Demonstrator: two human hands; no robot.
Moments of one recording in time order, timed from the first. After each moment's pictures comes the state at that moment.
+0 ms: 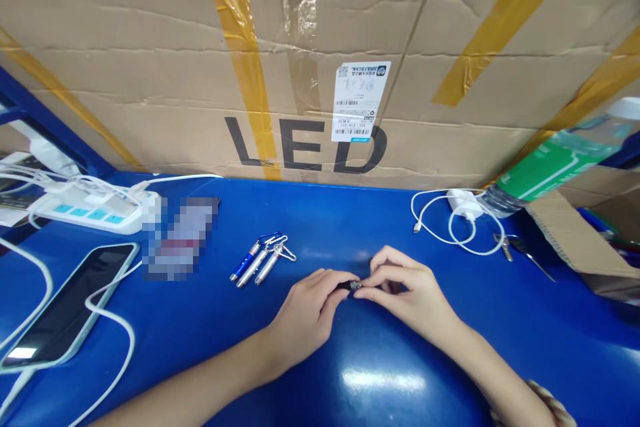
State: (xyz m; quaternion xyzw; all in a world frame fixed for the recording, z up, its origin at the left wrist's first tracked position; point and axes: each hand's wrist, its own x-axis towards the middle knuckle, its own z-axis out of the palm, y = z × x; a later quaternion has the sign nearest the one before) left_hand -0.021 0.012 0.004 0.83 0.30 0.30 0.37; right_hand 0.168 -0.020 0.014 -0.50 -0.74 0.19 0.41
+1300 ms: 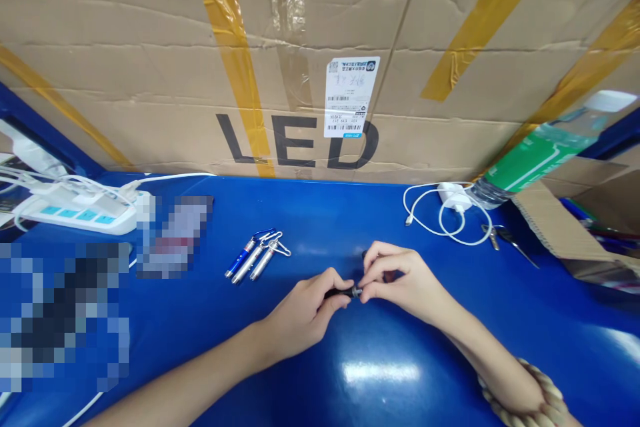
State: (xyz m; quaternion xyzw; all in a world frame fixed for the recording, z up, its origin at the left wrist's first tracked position) left_hand -0.024 0.010 0.007 0.79 0.28 0.22 0.50; right_hand 0.173 -0.018 0.024 -0.48 -0.72 0.30 0.41
